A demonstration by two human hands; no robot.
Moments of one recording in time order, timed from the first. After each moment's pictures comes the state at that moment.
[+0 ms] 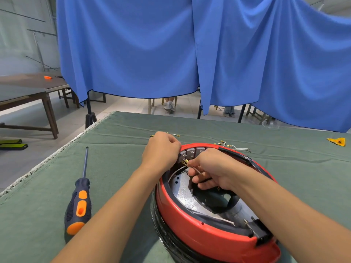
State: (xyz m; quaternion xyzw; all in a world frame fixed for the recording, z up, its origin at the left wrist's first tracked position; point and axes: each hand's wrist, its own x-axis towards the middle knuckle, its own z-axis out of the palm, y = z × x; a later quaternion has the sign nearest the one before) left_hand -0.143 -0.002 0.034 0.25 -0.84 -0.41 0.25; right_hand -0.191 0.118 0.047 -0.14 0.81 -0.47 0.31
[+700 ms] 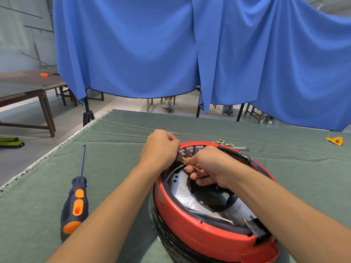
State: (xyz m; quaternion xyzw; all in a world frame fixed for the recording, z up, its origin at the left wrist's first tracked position) left_hand -0.143 -0.001 0.036 0.25 -0.85 -0.40 0.25; right_hand -0.190 0.116 0.049 -0.14 0.81 -0.48 0.31
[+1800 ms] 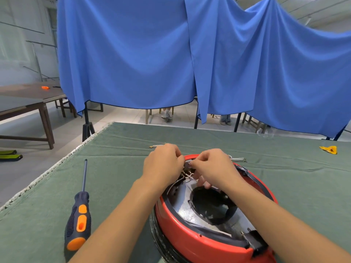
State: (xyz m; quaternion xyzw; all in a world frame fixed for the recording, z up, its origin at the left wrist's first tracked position) left_hand -0.140 0.005 0.039 0.22 -0.91 -0.25 0.23; right_hand -0.200 0.124 0.048 -0.25 0.87 -0.41 0.08
